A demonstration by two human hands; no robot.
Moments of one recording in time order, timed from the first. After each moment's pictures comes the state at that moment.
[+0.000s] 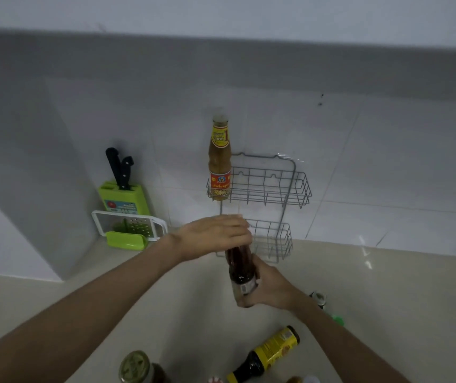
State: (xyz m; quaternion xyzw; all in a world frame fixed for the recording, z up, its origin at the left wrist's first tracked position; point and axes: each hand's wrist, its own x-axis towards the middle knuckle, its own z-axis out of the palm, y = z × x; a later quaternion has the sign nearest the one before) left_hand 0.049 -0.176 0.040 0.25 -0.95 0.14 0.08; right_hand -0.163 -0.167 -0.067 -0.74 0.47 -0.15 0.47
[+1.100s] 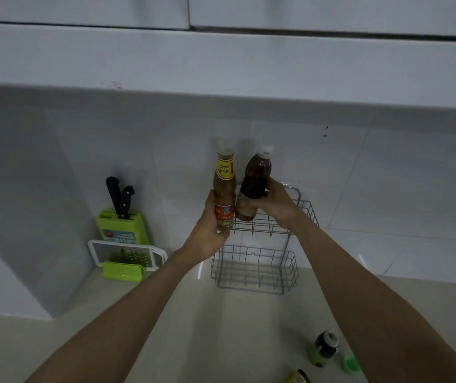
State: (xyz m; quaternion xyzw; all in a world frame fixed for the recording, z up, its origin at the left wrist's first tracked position) left_hand 0.053 -0.238 0.050 0.58 -0.66 -0.28 0.38; right_hand -0.119 -0.330 0.079 -0.67 0.45 -0.38 0.44
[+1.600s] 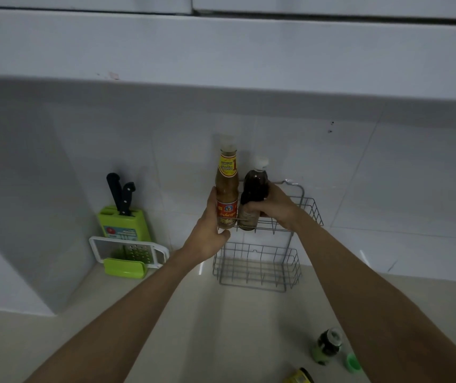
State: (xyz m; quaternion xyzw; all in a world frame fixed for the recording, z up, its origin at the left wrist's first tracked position) left_hand 0.056 -0.234 0.048 0.57 -0.66 -0.28 0.39; right_hand -0.117 -0.328 0.074 -0.68 0.45 -0.32 0.48
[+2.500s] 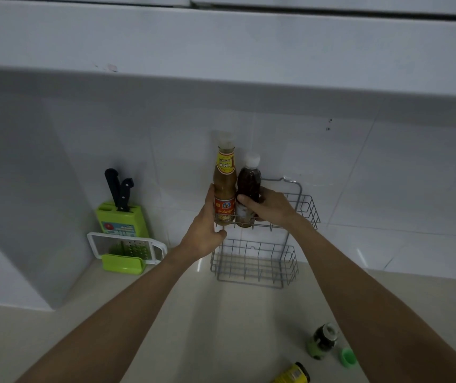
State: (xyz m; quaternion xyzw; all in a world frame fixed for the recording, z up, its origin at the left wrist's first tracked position) left_hand 0.057 -0.231 0.042 0.58 -0.67 -0.26 0.38; right_hand -0.117 -0.318 0.068 -0.75 0.54 -0.22 0.30
